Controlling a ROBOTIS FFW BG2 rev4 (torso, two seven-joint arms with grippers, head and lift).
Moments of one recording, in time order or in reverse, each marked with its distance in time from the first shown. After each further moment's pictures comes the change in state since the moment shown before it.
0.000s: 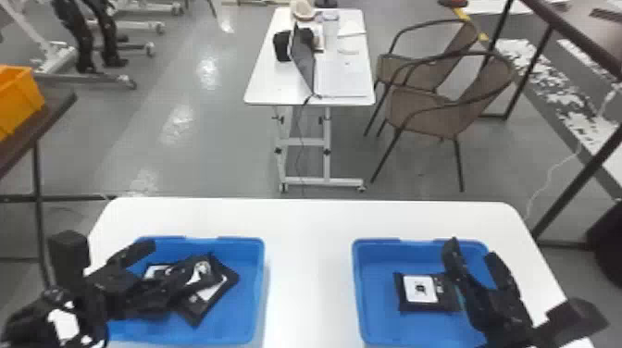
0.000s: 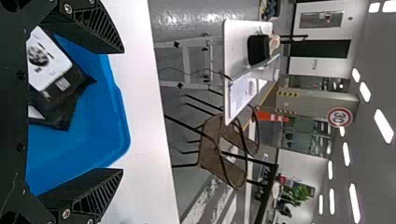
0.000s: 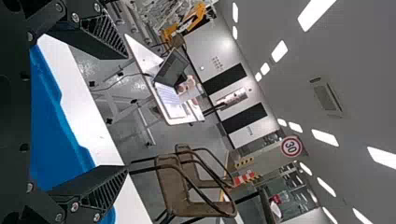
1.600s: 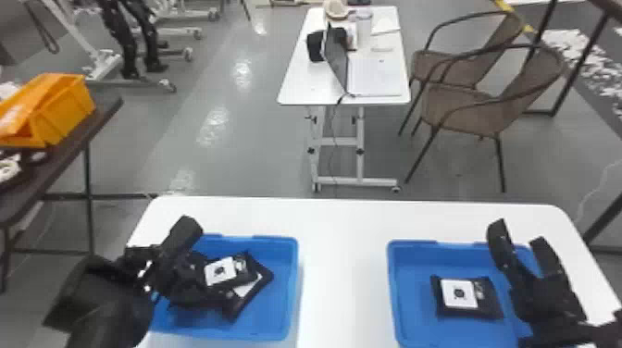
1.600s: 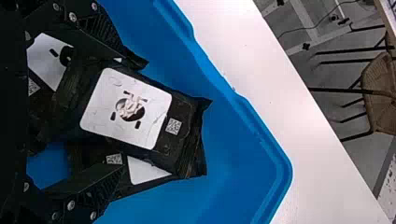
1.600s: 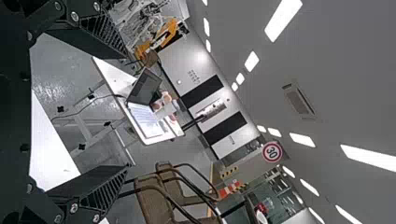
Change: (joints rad) left arm -0.391 0.174 -0.135 0.642 -0.640 -0.146 -0.110; right arm 0.011 0.000 0.029 -0.098 -0.096 0.007 0.011
